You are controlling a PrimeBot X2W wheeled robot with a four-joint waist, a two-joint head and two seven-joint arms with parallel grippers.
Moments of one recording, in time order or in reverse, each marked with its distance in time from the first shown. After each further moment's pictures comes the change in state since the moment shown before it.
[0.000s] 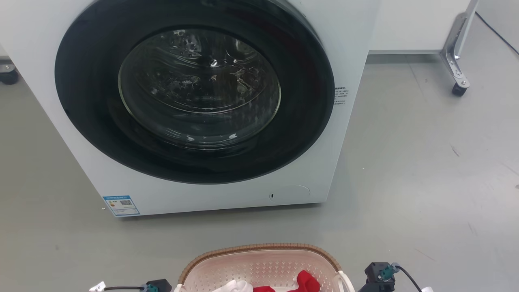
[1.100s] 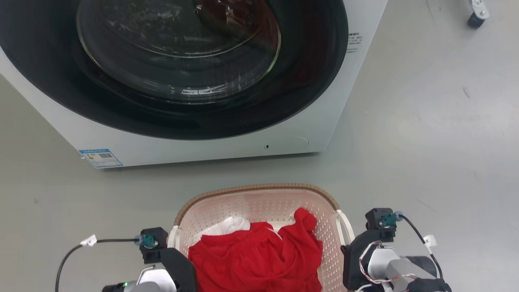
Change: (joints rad) left arm -0.146 0.008 -0.021 -0.025 -0.032 0.031 -0.047; right arm -0.167 -0.010 0.007 -0.004 0.008 -0.009 -0.049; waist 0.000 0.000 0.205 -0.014
